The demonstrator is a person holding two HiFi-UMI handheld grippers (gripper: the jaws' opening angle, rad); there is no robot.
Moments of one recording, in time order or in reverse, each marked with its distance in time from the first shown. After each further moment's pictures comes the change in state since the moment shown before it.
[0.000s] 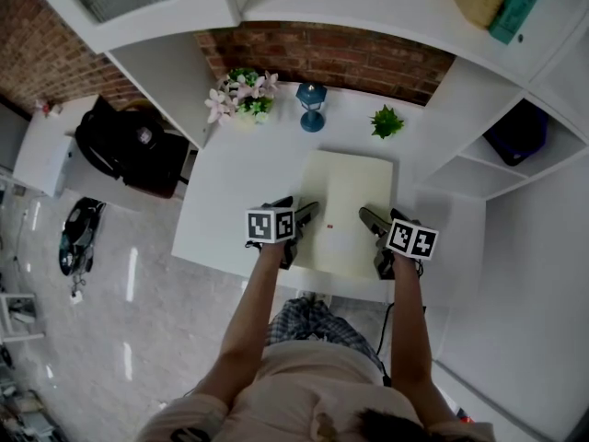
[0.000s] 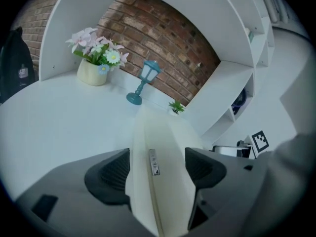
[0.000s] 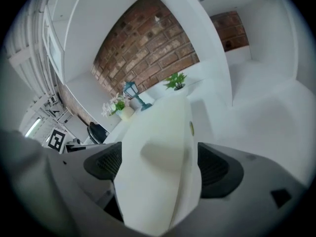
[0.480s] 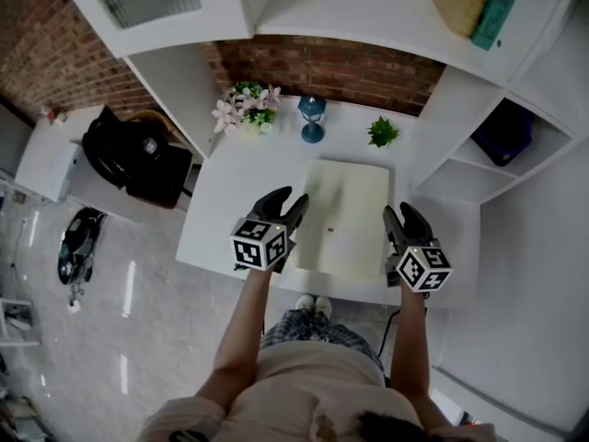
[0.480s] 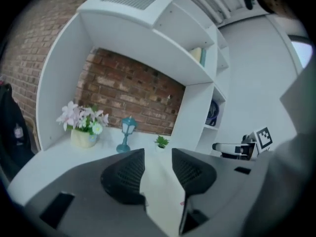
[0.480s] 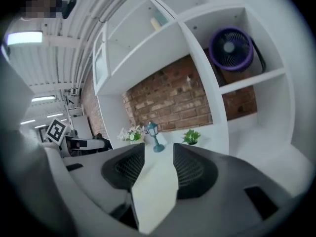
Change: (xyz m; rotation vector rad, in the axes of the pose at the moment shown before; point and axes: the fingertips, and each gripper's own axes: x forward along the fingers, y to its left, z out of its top) left arm -0.101 -0.069 0.076 0.343 -0.368 -0.028; right arm -0.109 0.064 0.065 -0.325 -0.455 0.055
